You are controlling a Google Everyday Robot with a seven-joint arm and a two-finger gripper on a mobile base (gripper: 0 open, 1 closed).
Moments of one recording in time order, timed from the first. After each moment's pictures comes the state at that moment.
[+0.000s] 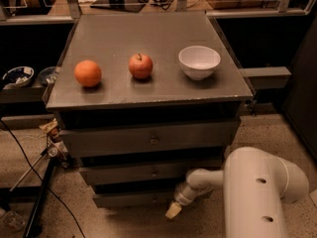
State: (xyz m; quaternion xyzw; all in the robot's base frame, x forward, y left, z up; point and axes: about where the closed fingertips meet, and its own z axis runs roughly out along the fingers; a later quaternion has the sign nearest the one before) arm 0.531 -0.068 0.198 -0.54 0.81 0.20 0.11
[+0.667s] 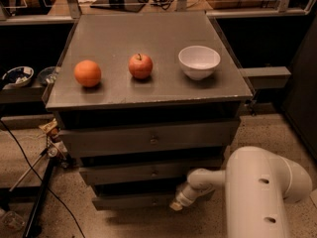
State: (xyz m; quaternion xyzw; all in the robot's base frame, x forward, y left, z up) arm 0.527 -0.071 0.205 -0.55 0.81 0.20 0.11
